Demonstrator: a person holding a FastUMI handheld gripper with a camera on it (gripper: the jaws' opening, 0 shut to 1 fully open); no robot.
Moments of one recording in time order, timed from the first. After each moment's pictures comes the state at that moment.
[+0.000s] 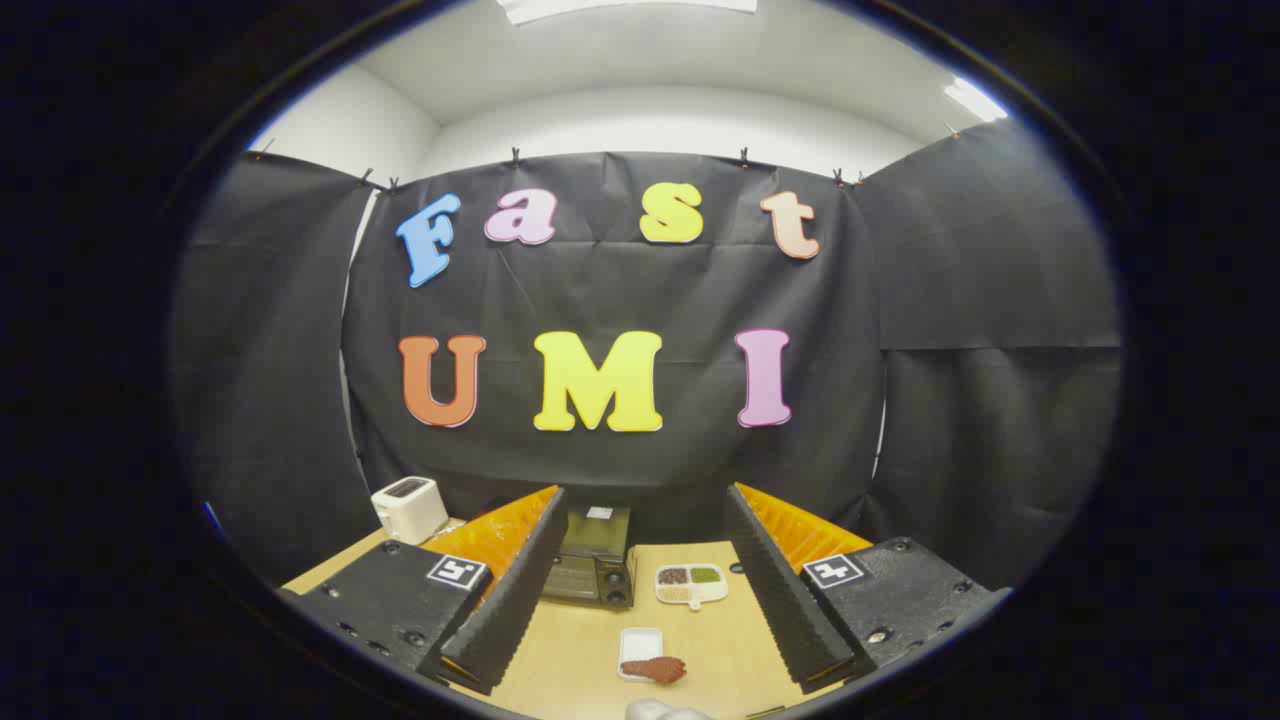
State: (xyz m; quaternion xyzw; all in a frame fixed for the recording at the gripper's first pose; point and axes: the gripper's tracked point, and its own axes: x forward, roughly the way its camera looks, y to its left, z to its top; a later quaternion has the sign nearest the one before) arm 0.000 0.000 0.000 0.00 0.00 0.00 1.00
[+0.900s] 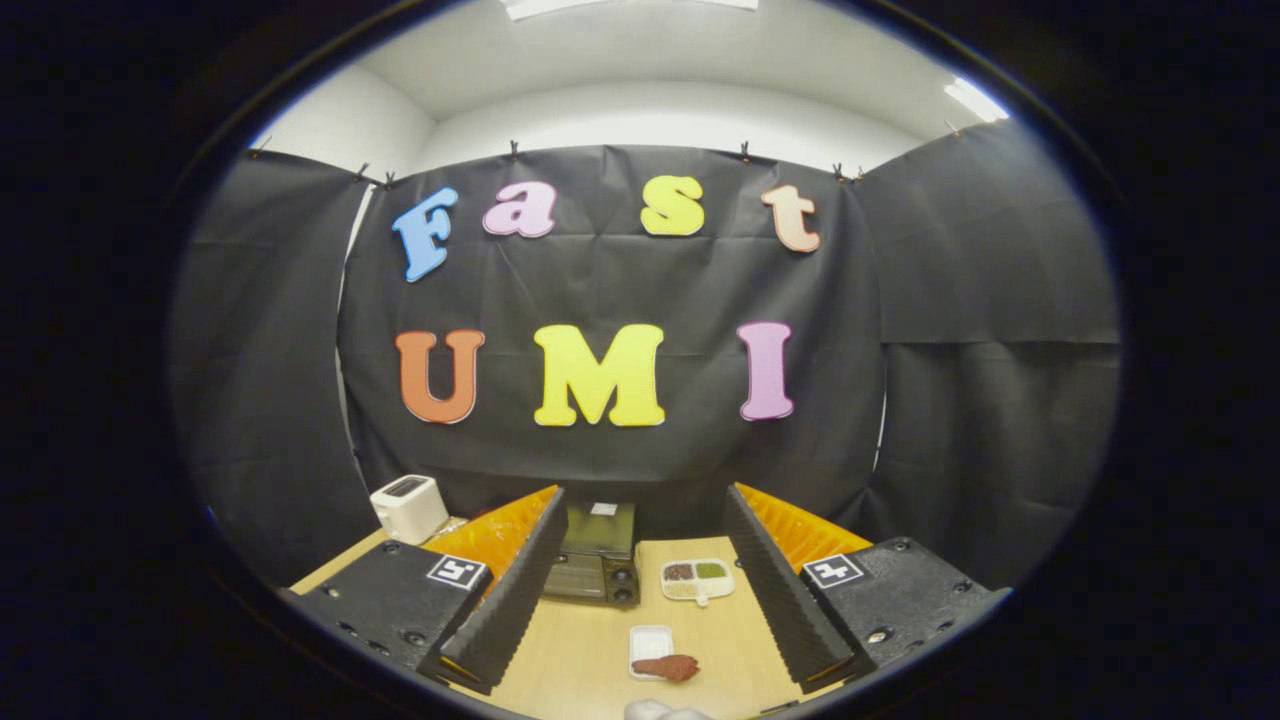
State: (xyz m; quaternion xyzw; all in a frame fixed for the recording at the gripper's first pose) arm 0.012 0.026 -0.007 0.01 0.01 -0.01 1.00
